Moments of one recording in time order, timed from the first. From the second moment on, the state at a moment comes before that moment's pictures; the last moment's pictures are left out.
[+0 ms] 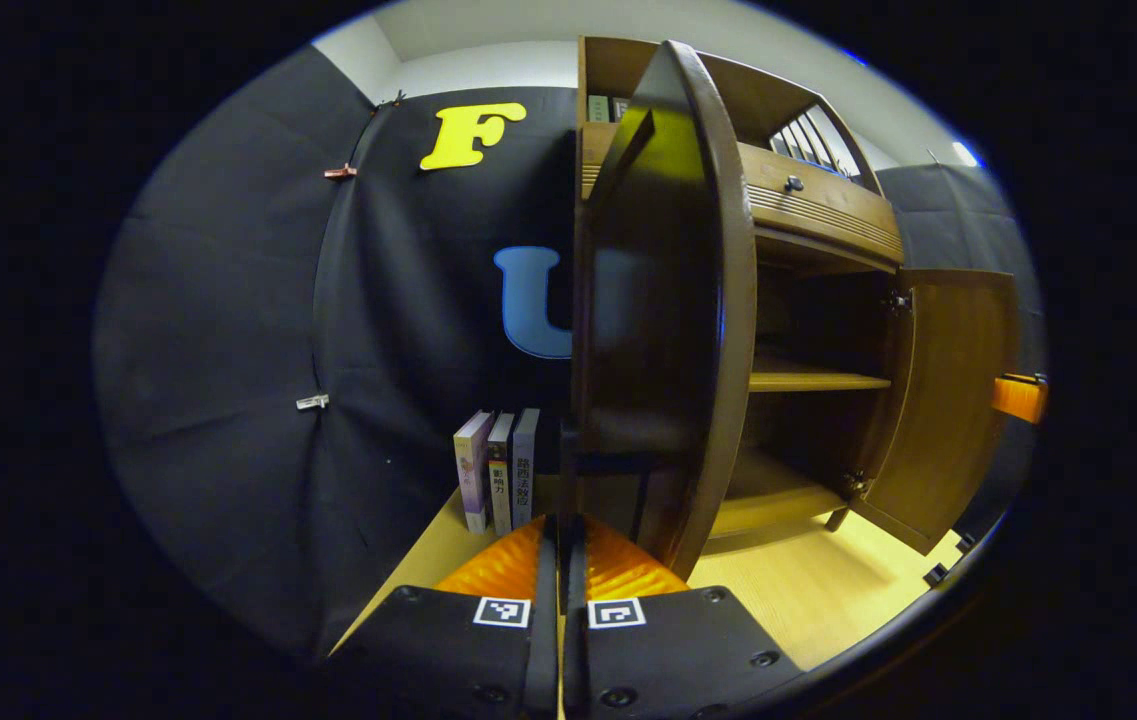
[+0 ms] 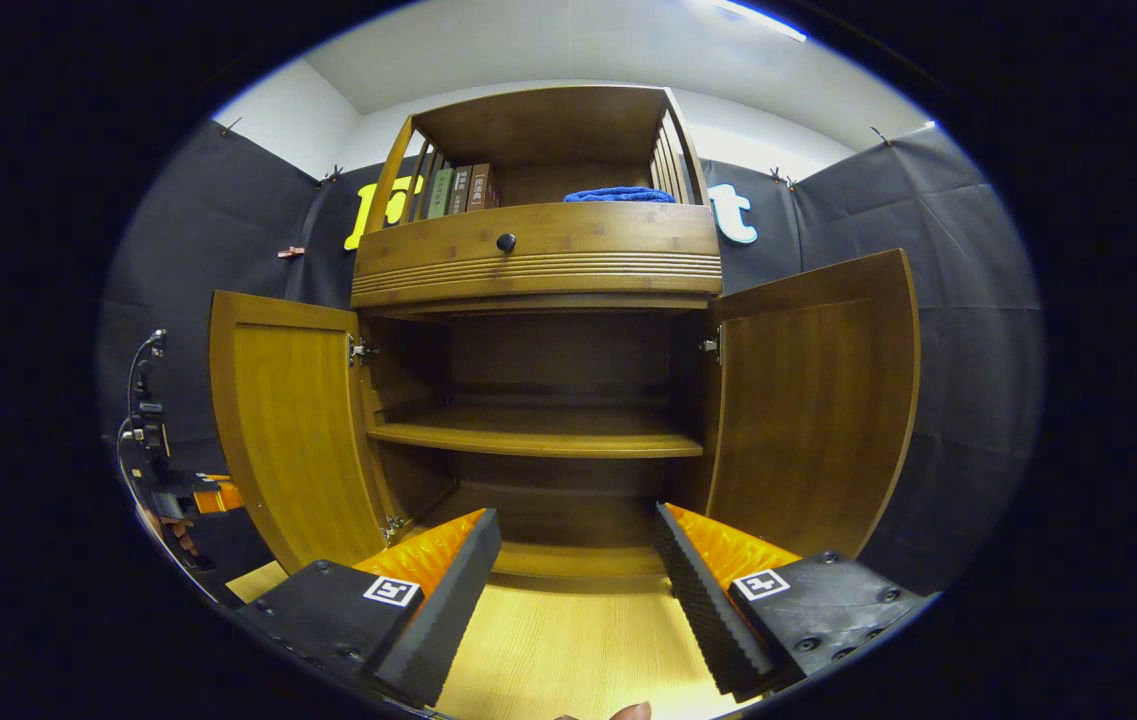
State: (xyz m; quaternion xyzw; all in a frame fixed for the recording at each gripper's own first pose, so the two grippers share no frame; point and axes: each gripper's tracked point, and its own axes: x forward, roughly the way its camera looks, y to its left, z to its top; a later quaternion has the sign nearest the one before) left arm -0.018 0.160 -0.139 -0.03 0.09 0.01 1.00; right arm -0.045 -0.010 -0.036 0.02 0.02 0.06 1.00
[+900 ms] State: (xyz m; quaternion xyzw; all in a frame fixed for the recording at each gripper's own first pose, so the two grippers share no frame) left arm -0.072 0.147 -0.119 0.01 0.07 0.00 1.00; right arm -0.031 -0.007 -0.037 0.02 0.02 0.05 1.00
